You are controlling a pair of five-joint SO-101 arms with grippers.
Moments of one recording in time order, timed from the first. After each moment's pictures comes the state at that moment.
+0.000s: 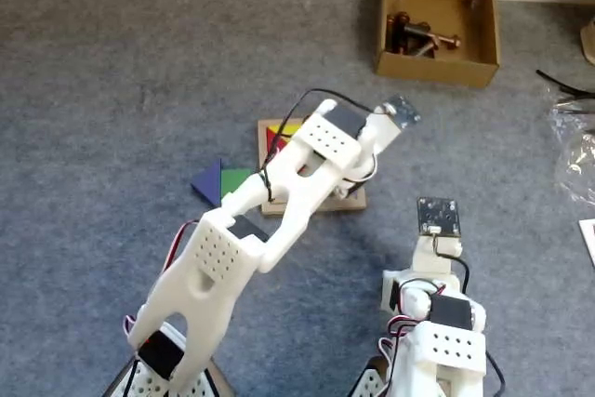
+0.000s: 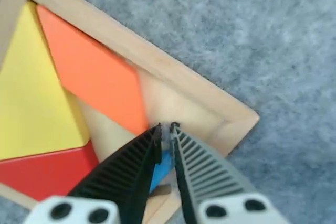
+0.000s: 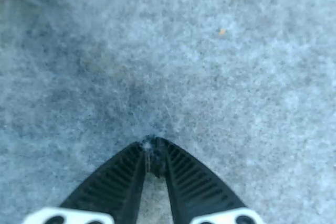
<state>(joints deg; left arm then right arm) 31.2 50.3 -40.6 83.8 -8.3 6.7 -73.8 93.0 58.2 10.2</state>
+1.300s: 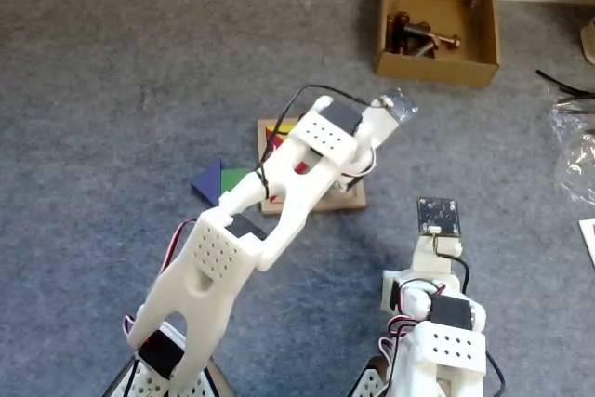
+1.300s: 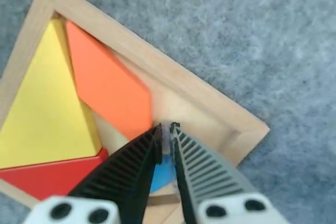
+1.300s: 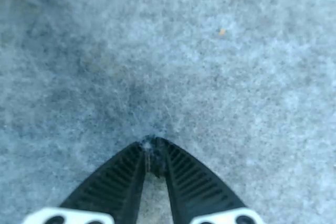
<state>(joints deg) 30.9 49.4 -40.7 81.1 -8.3 6.7 -73.8 93.0 58.2 10.2</state>
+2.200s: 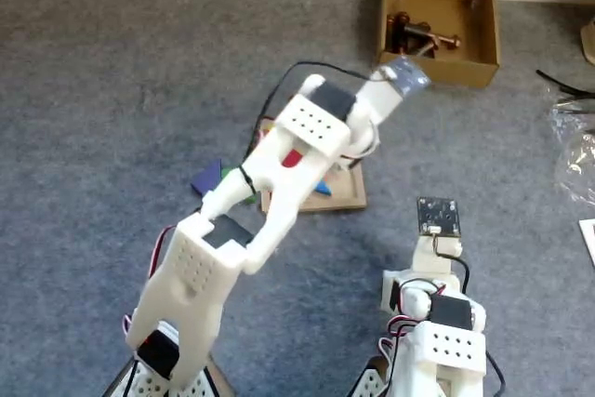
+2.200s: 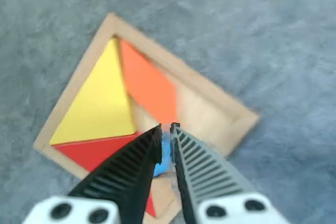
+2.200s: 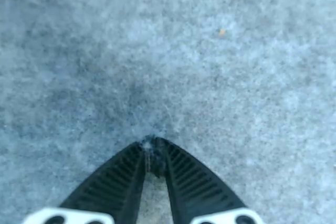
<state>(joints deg) 28.7 40.8 -41.0 84.4 -8.4 6.7 -73.8 93.0 58.2 10.2</state>
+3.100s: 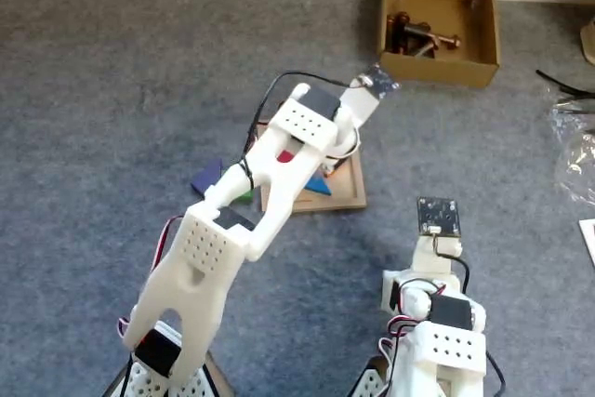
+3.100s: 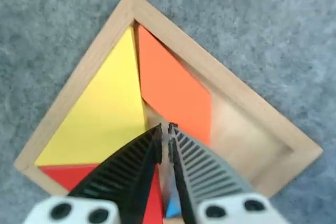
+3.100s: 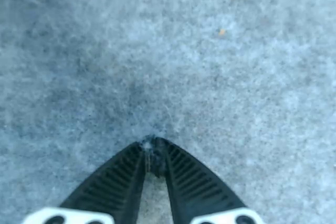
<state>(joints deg) 26.3 50.3 -41.7 76.5 -8.5 6.7 -73.8 93.0 58.2 10.2</state>
